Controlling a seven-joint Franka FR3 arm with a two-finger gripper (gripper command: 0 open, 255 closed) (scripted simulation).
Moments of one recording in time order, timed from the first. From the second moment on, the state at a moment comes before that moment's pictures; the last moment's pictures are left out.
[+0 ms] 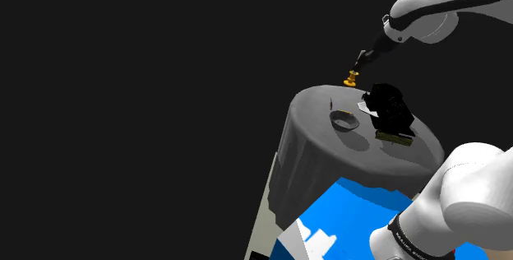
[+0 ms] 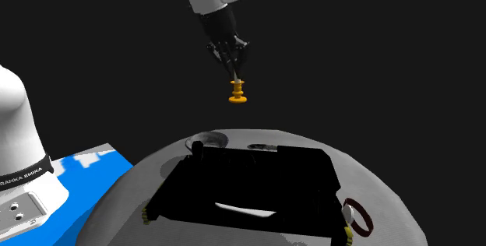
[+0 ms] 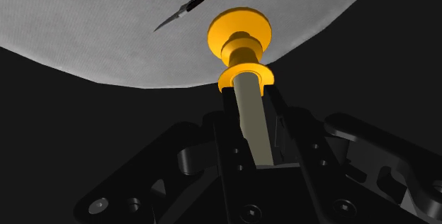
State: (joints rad) arm 0.11 -0.33 -0.80 -2.25 0.04 2.37 -0.71
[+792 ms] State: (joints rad) arm 0.00 -0.51 -0.65 -2.50 -0.10 2.45 -0.55
